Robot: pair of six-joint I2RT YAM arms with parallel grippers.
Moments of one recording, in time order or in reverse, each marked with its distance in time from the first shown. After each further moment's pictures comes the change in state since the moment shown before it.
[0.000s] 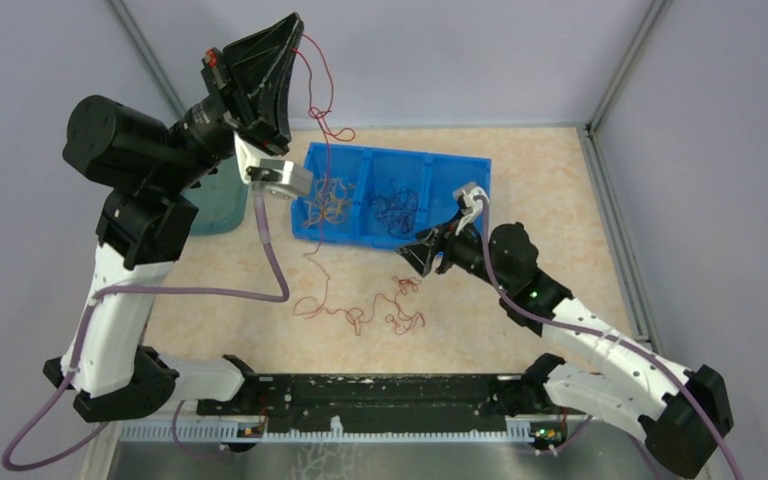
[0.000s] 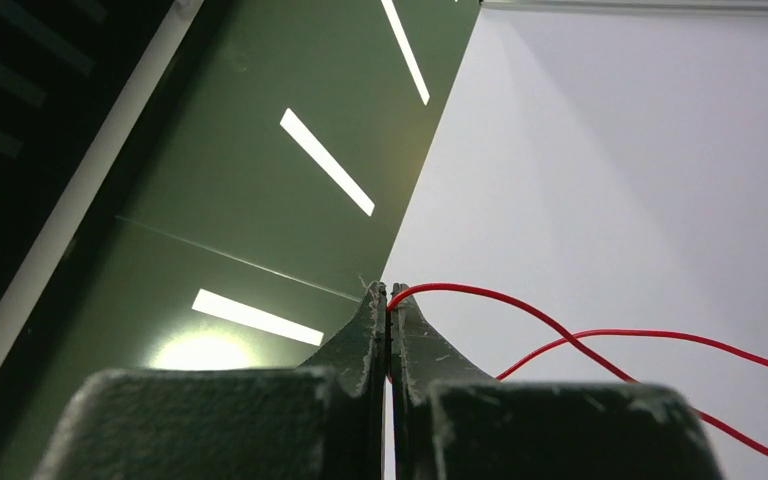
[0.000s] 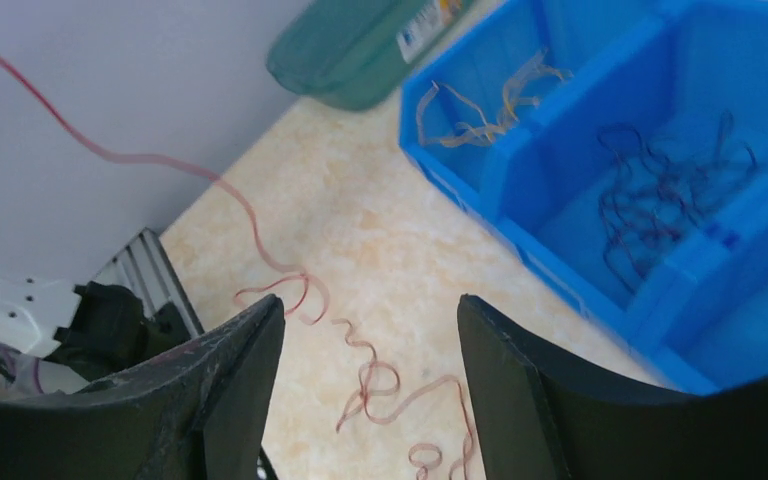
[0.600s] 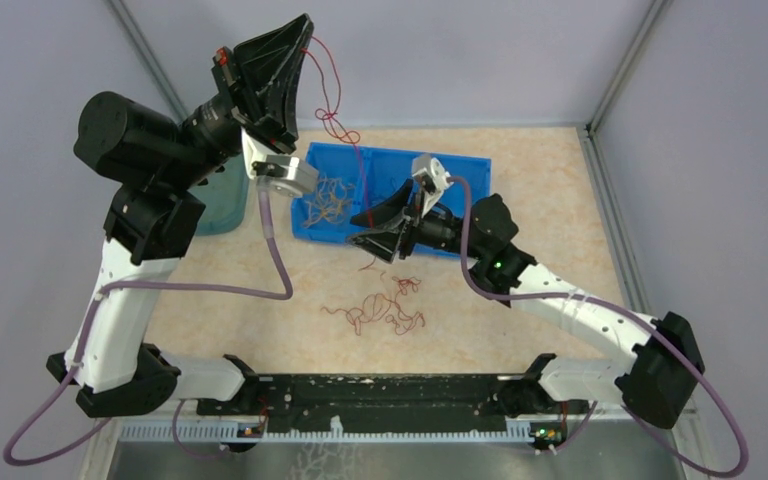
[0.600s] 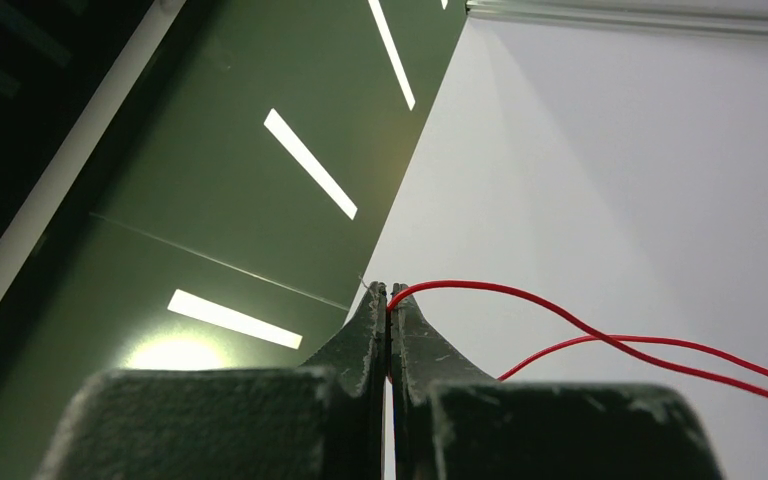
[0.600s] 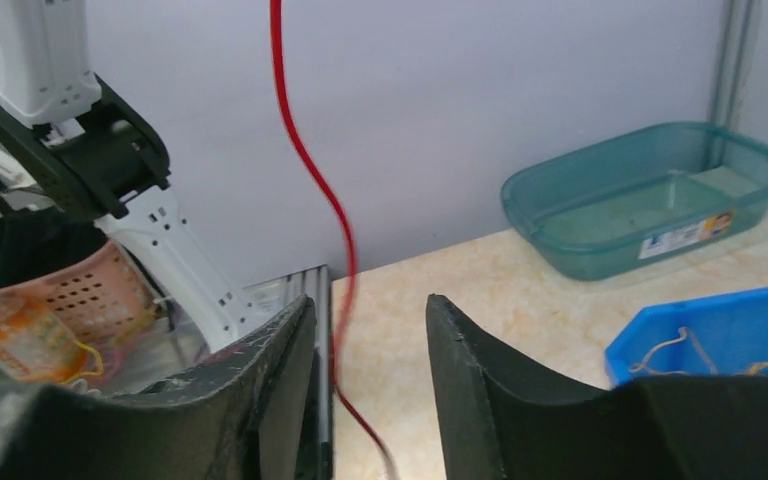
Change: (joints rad) left arm -0.011 0.025 -0.001 0.016 -0.001 -0.052; right arm 0.119 0.288 0.276 0.416 -0.370 -0.013
